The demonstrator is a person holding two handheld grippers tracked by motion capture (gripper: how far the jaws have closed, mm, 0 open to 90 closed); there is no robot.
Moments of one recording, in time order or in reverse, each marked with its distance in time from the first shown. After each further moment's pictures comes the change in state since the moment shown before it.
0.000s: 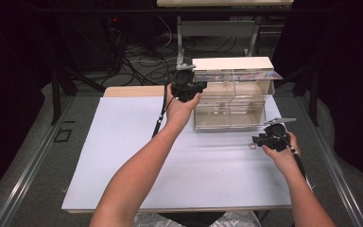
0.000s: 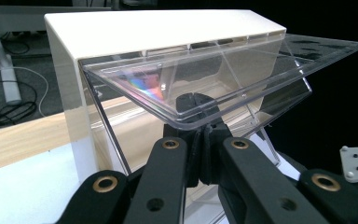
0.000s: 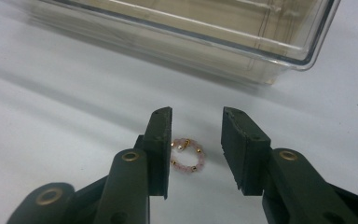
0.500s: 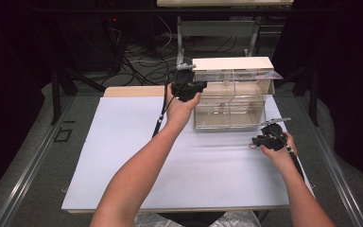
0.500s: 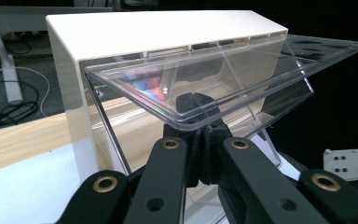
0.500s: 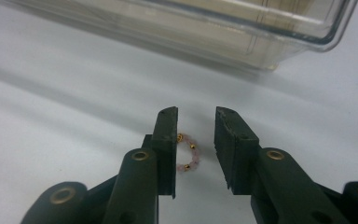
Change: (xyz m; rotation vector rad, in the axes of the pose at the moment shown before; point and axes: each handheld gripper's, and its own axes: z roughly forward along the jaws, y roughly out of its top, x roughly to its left) left arm 0.000 0.001 0.000 0.004 0.006 0.008; right arm 0.000 -0.002 0.015 0.070 -0.024 0.015
